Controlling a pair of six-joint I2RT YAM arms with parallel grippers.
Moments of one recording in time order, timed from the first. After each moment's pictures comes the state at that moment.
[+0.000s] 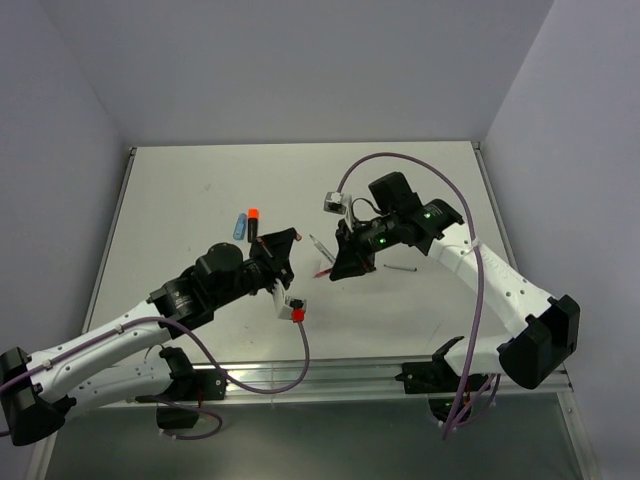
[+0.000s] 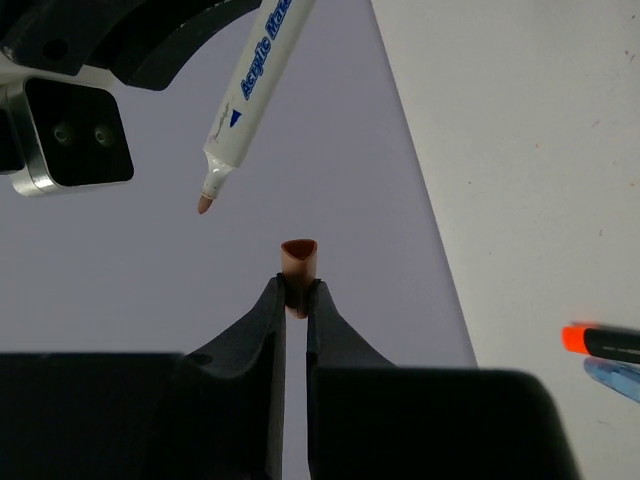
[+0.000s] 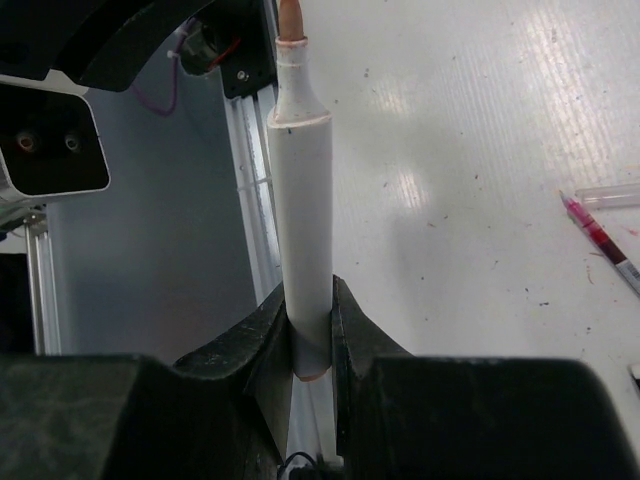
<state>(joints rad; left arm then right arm) -0.97 0.90 0.75 -0.09 -0.01 1.62 0.57 1.30 1.23 -0.85 -0.87 -0.21</state>
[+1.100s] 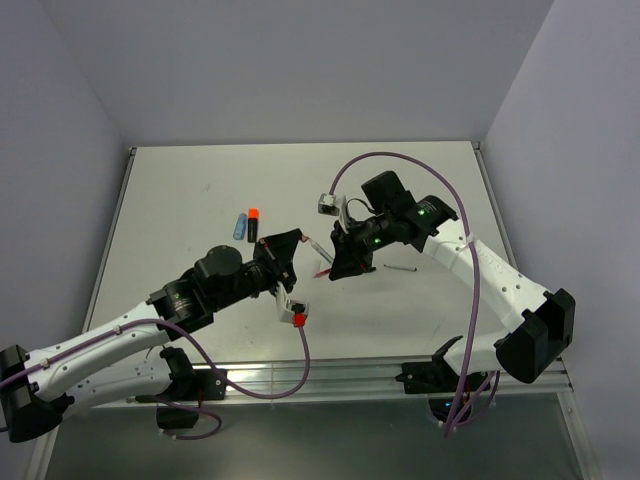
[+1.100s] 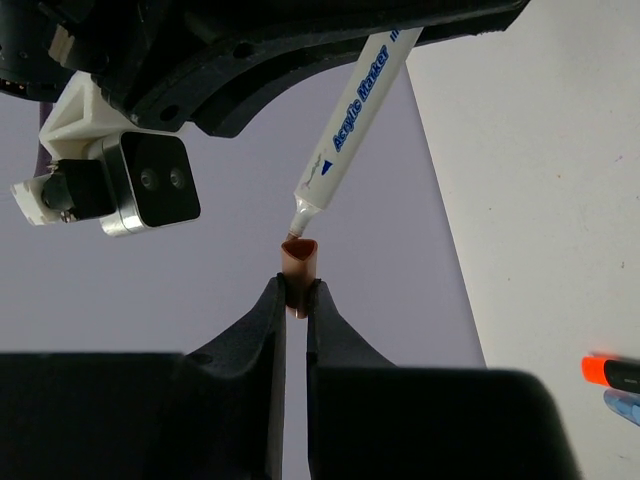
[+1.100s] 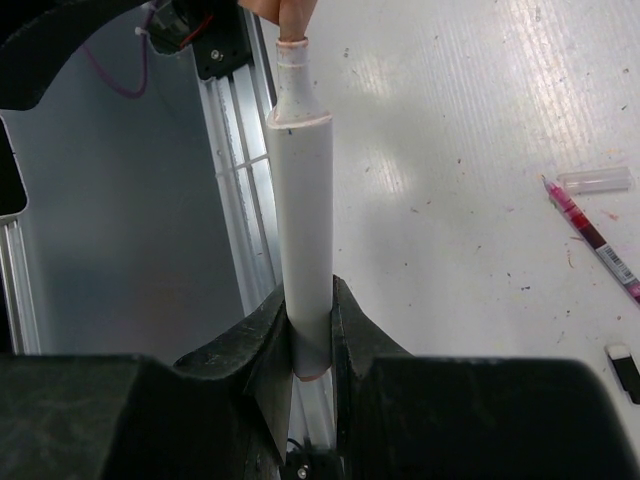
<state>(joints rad) -1.01 0.89 0.75 -0.05 -0.01 1.63 0.61 1.34 1.28 -0.91 -0.79 -0.25</state>
